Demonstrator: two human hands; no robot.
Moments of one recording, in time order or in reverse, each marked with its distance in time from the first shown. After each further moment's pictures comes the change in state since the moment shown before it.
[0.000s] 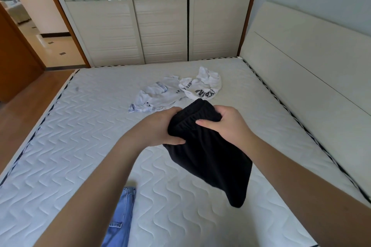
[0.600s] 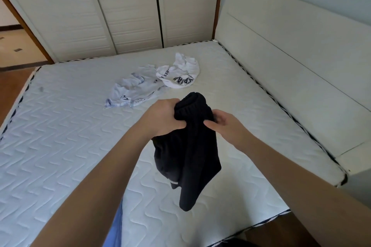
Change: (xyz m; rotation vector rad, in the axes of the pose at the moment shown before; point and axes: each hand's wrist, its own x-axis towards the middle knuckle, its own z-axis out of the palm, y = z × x) left_hand 0.044 0.044 0.039 -0.019 0.002 0.033; right_hand -0.045 0.072 -0.029 0.232 -0.040 0.242
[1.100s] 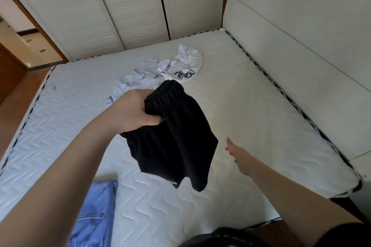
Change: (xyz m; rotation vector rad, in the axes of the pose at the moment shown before) left_hand 0.024 0.078 -0.004 -0.005 0.015 -0.123; right_hand -0.008 0.179 -0.106 0.209 0.075 0.733
